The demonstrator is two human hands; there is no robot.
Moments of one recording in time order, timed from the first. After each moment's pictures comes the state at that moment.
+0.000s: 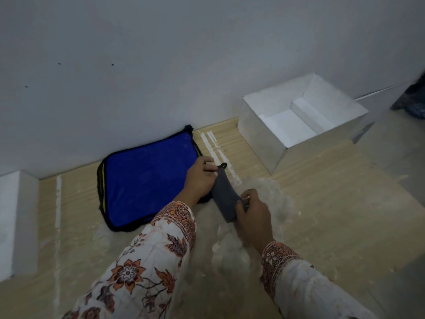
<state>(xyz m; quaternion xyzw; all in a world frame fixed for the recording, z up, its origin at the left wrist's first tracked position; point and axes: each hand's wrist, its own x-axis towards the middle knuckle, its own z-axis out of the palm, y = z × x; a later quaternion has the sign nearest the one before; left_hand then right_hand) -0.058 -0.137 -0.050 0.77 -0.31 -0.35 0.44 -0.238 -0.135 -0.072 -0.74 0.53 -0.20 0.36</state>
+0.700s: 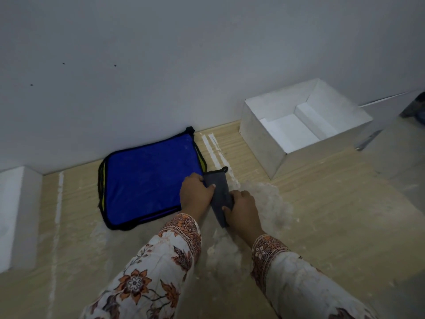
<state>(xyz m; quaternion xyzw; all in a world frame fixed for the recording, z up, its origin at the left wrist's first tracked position) -0.078 -0.123 -0.063 0.89 -0.28 -0.21 0.28 -0.215 -0.154 -0.071 -0.81 0.49 -0.06 0.31</state>
